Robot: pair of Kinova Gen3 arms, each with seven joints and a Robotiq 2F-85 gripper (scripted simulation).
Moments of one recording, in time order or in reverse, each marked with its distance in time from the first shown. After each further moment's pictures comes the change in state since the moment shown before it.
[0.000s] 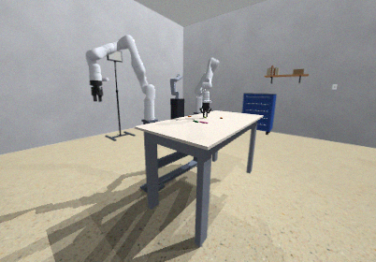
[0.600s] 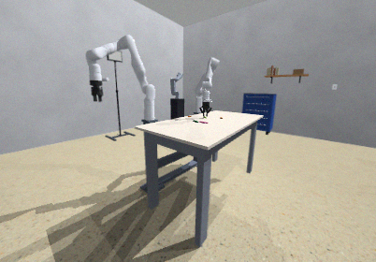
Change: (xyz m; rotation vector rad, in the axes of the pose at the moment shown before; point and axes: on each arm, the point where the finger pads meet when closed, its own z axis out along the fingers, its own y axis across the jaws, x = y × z) left arm 0.000 0.000 -0.007 0.000 0.000 0.000; right arm 0.000 0.000 0.000 0.000 0.000 0.000
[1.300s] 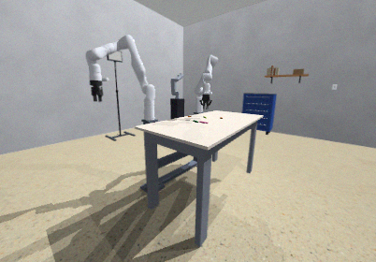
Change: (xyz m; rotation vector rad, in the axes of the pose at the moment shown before) left arm 0.000 0.000 -0.077 0.000 0.001 0.000; right arm 0.000 0.000 0.000 0.000 0.000 0.000
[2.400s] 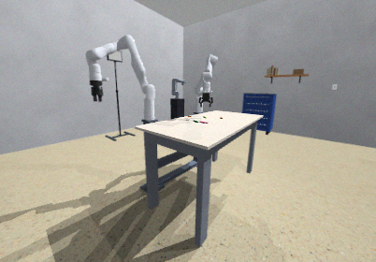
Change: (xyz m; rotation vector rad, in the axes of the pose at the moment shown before) left arm 0.000 0.000 -0.011 0.000 -0.001 0.000; right arm 0.000 0.000 0.000 0.000 0.000 0.000
